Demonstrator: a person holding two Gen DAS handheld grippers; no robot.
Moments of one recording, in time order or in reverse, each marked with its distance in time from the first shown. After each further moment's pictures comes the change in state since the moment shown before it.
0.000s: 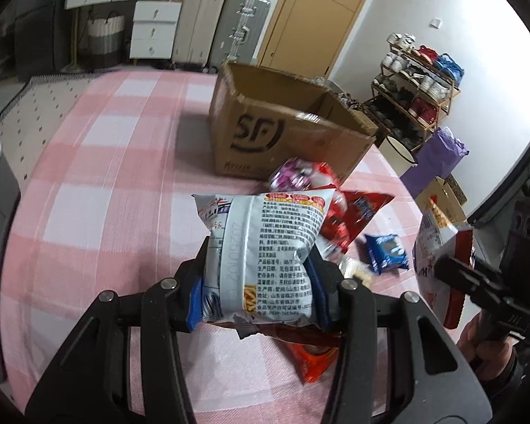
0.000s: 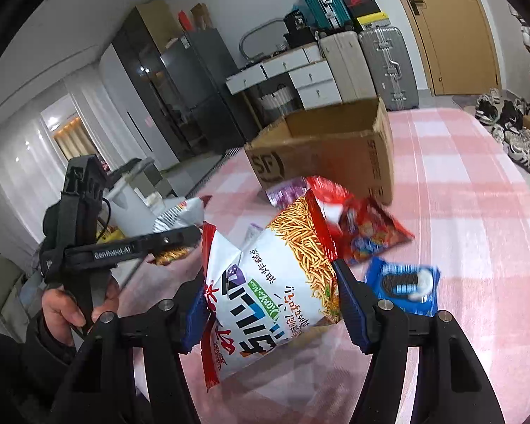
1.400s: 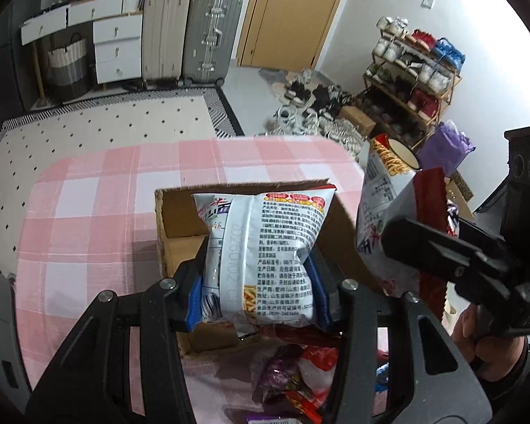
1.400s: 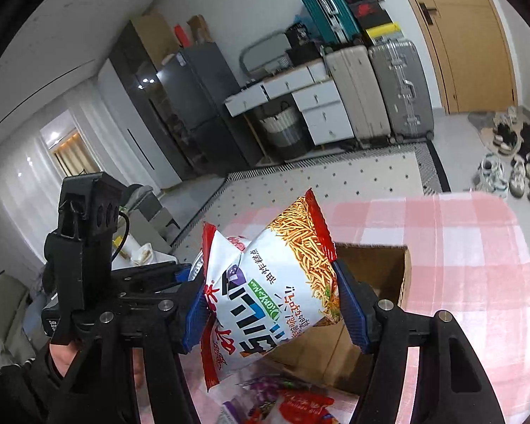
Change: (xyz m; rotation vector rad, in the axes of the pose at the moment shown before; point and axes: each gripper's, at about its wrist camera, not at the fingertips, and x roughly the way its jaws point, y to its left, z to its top) left arm 0.117 -0.056 0.241 0.112 0.074 -0.009; right arm 0.096 -0.033 0.233 0.010 -0.016 0.032
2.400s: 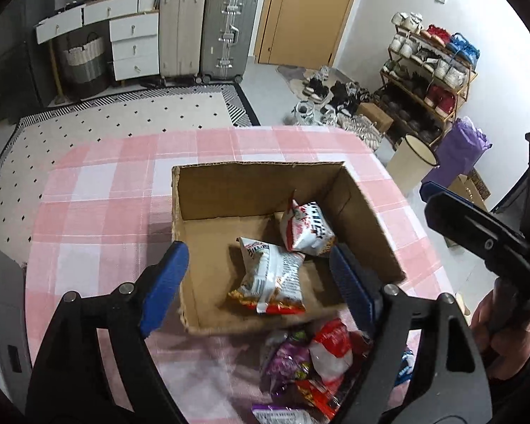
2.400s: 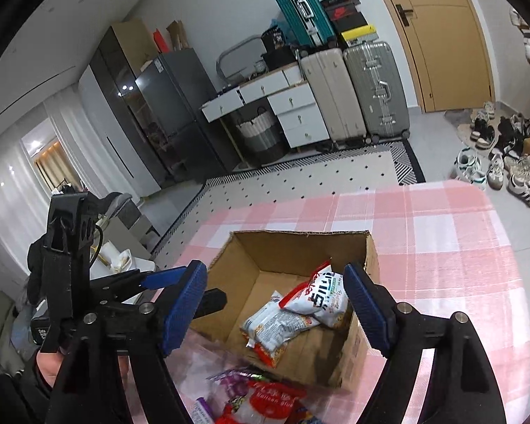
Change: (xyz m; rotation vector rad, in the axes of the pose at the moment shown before) left arm 0.015 -0.002 -0.035 -0.007 -0.017 0.091; right arm -0.009 -0.031 -0.020 0.025 -0.042 -0.087
